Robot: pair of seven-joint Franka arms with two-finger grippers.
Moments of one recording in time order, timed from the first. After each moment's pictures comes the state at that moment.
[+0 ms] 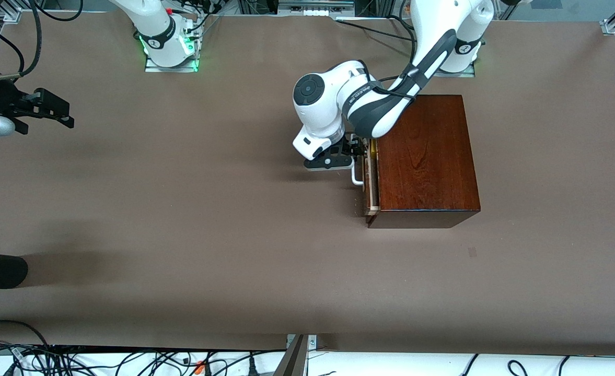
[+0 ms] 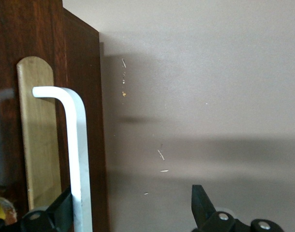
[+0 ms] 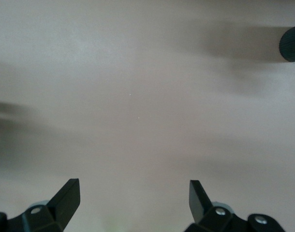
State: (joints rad) left arm -0.41 0.62 -0.47 -1.59 0.46 1.94 -1.04; right arm 0.21 0.02 -0.20 -1.58 0.03 1.57 -0.13
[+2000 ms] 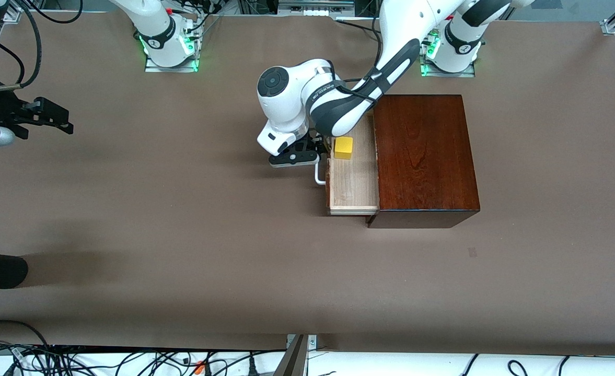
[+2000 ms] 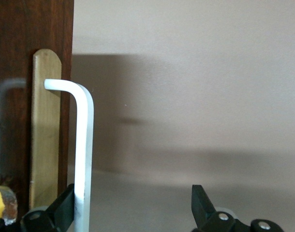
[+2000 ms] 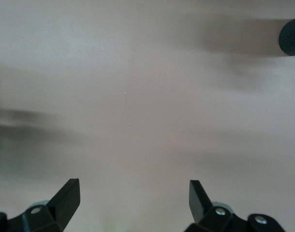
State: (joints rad) left arm -0.57 0.80 -0.45 -1.31 0.46 1.92 -1.17; right arm 0.20 0.05 -0.21 -1.58 0.03 1.57 -0.13
